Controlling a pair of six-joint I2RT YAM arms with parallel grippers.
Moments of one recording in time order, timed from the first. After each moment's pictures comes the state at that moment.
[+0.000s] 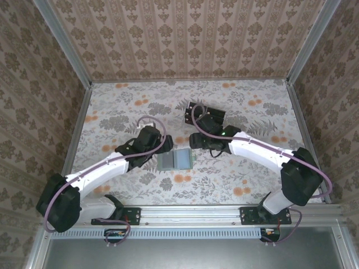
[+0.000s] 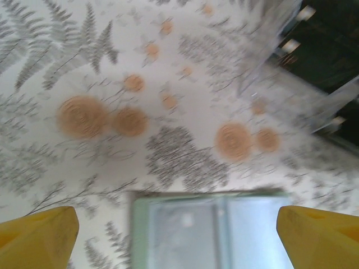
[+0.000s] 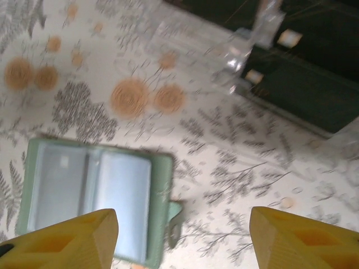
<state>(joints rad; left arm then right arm) -0.72 1.23 0.74 -0.30 -0.21 -0.71 0.69 1.52 1.10 -0.56 0.15 0.59</state>
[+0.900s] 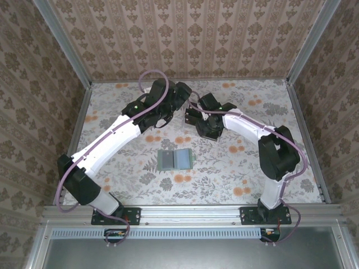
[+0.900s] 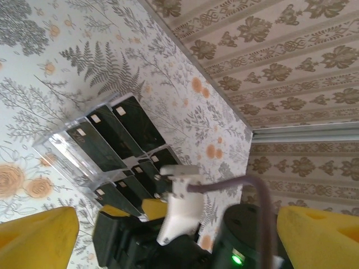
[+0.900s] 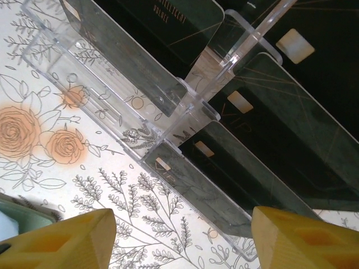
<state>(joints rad) -0.78 1.54 1.56 -0.61 -0.17 -1.31 0.49 1.85 1.42 -0.72 0.11 0.11</state>
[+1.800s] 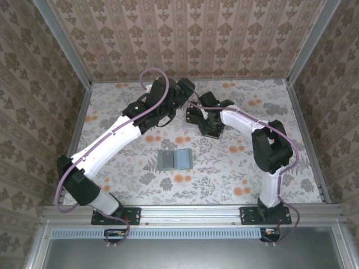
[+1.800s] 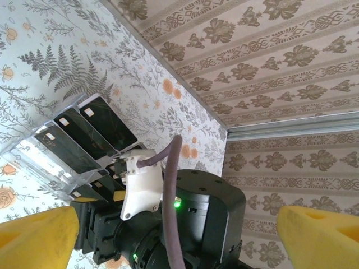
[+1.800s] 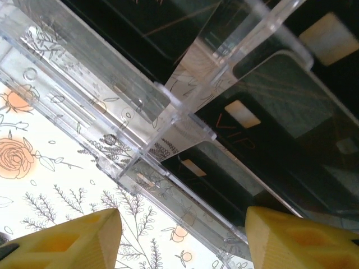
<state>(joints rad) -0.80 1.53 1.56 -0.53 -0.18 -1.28 0.45 1.95 1.48 -0.76 0.12 0.05</state>
